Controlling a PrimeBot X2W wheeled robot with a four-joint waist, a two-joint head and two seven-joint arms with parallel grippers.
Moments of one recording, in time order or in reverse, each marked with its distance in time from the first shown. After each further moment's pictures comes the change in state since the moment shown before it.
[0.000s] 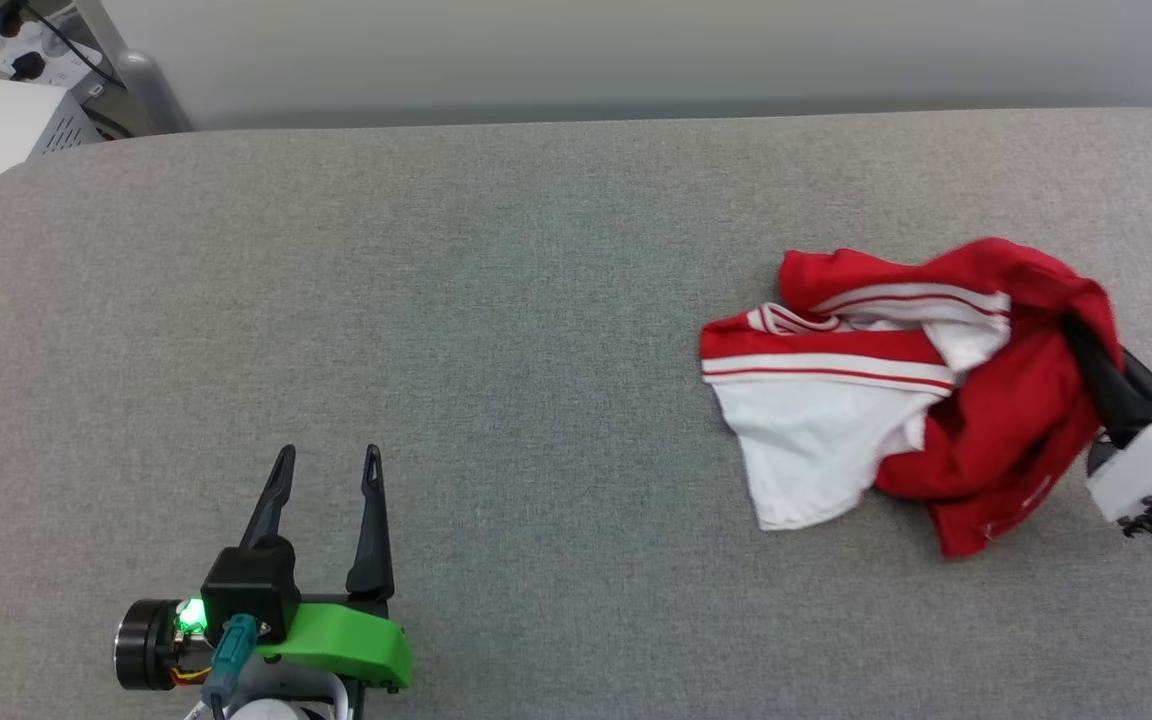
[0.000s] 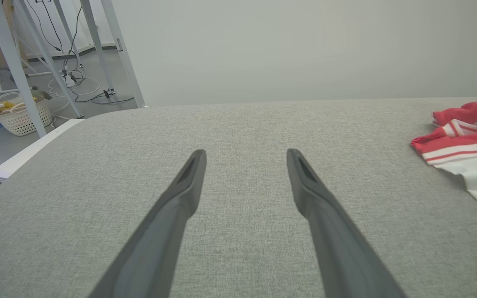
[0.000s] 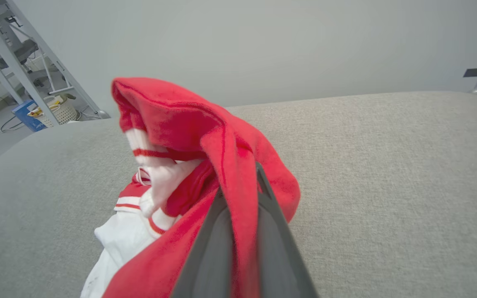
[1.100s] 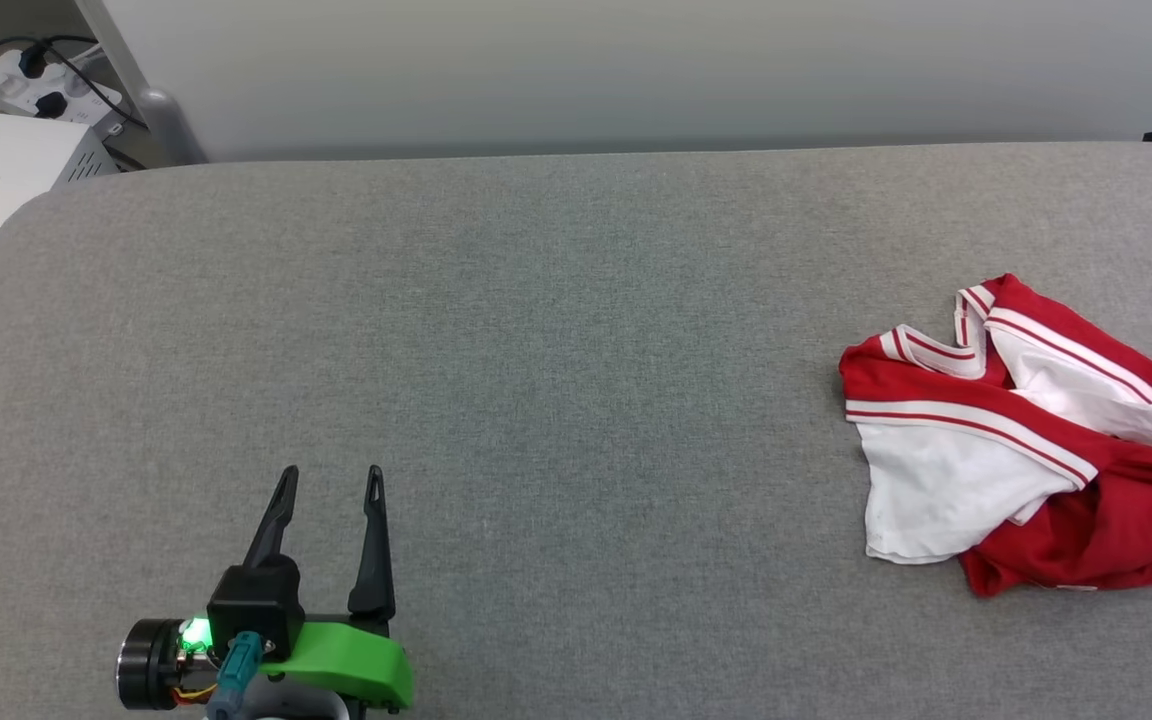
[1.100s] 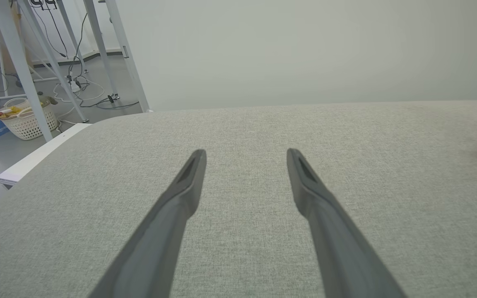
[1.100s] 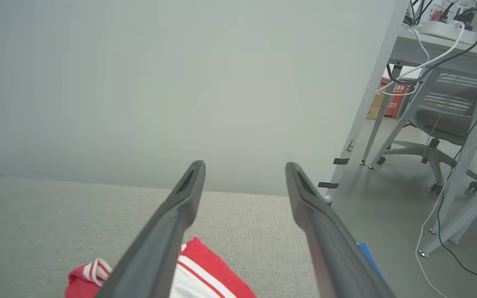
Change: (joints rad) left arm 0.029 -0.001 -0.003 0.002 0.006 0.001 0.000; right arm 0.180 0.122 -0.626 -0.240 -0.579 0.000 0.046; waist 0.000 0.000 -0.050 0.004
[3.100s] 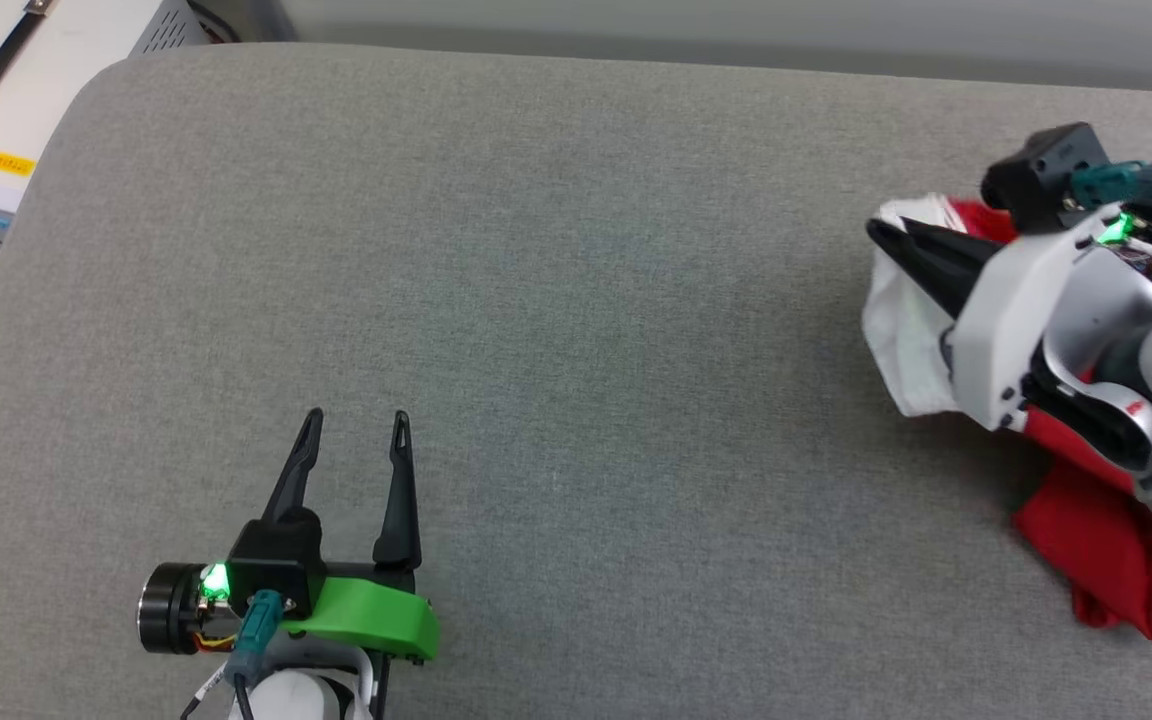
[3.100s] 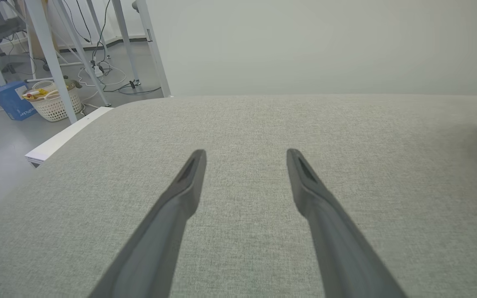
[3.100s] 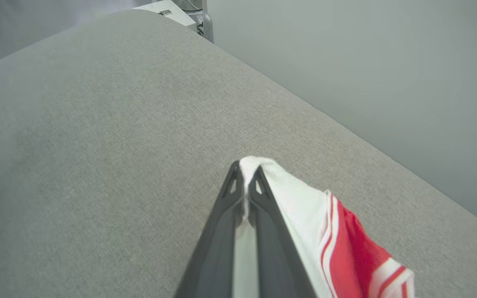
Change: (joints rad) left arm -0.069 -0.001 -0.052 -0.025 -0.010 0.016 0.000; right arm -0.452 -0.111 0.768 -0.090 0.330 0.000 0.503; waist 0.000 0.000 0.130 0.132
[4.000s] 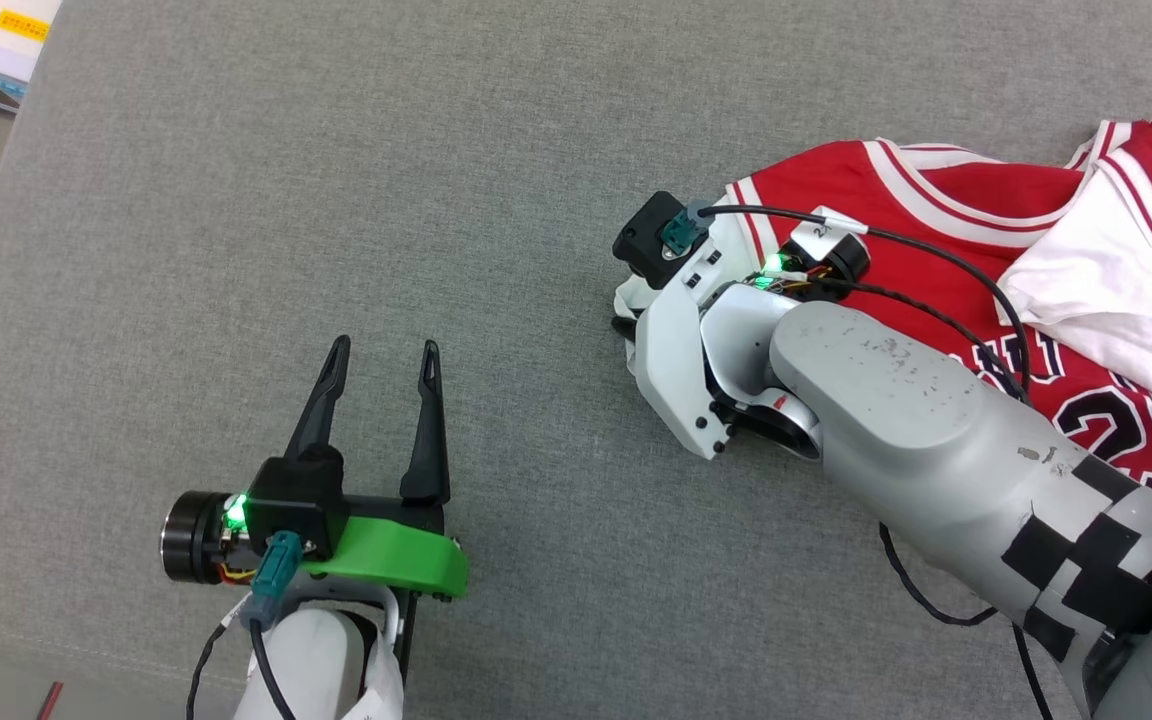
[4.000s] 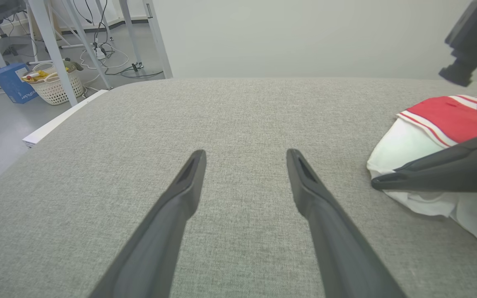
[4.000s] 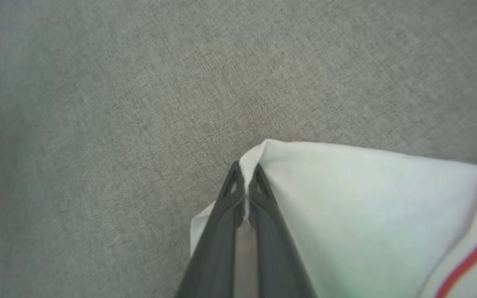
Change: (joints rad) left arm -0.109 0.000 -0.058 -0.001 -0.036 0.017 0.000; right arm -0.353 0.488 0.559 0.719 0.119 0.000 -0.033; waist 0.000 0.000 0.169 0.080
